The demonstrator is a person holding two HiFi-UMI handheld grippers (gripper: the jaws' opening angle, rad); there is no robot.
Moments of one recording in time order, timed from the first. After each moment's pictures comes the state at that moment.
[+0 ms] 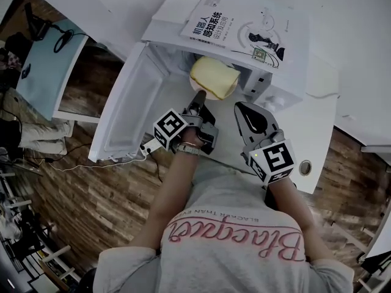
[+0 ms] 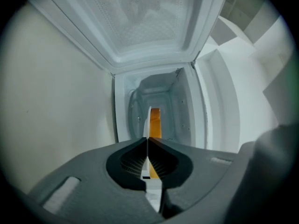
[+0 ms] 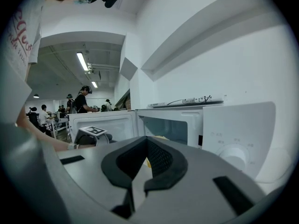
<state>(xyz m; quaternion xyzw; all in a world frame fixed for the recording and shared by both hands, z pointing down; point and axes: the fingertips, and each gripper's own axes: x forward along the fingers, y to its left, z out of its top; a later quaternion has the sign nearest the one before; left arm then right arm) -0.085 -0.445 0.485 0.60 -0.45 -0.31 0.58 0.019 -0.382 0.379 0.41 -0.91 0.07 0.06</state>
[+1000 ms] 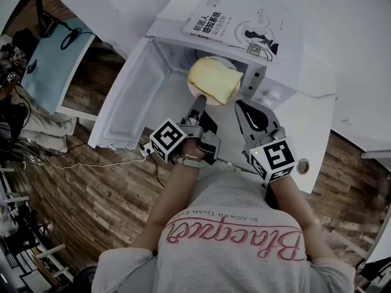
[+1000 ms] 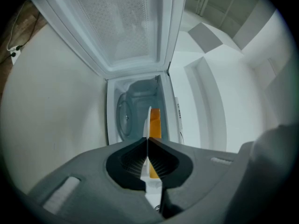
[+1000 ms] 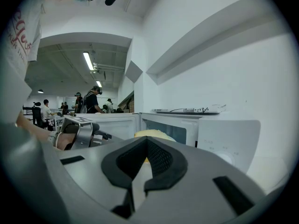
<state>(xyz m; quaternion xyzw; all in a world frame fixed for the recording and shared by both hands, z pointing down) -0.073 -0.392 0.431 0.61 -0.45 -0.35 0.55 0.029 -0.360 0.362 0.40 -0.91 0.04 0.06</state>
